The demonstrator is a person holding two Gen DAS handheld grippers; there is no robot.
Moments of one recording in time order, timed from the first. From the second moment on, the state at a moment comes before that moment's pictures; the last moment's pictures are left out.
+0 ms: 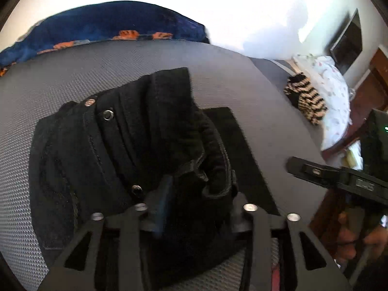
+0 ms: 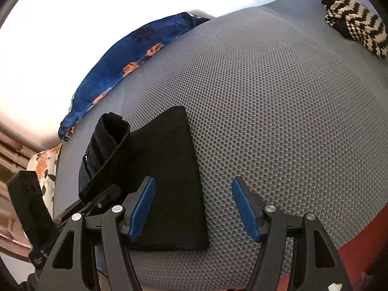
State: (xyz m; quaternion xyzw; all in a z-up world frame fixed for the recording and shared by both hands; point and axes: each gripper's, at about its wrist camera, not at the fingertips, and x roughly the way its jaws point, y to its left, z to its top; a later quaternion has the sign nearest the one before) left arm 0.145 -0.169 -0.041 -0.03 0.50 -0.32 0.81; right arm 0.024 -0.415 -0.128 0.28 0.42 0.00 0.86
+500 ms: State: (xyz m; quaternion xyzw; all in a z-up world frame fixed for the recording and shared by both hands) left arm 0.125 -0.040 -0.014 -0.14 0.48 -0.23 0.84; right arm 0.100 -0.380 -0.154 0.30 0.48 0.20 0.80
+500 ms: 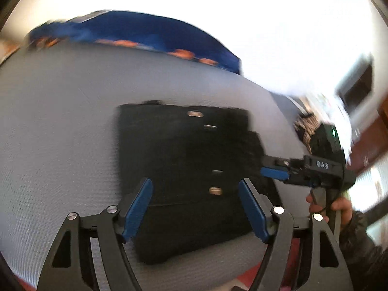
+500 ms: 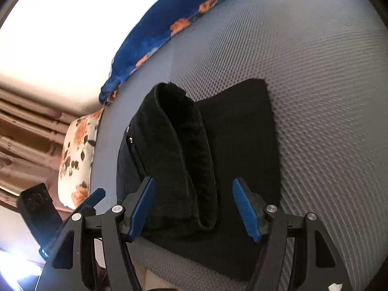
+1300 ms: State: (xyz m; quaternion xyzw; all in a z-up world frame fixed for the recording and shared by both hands) left arm 0.159 -0.009 -0.054 -0.17 0.52 -0.14 0.83; right arm 0.123 -0.343 -0.111 0.29 0.43 0.25 0.82
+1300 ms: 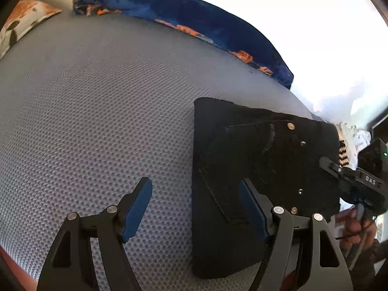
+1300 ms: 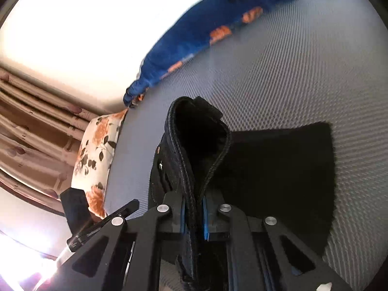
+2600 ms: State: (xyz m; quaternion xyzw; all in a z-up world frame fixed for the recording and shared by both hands) left arm 0.081 -0.059 -0.074 -0.01 0.53 -0.20 0.82; right arm 0.021 -0.383 -0.155 0.25 0.46 0.06 0.85
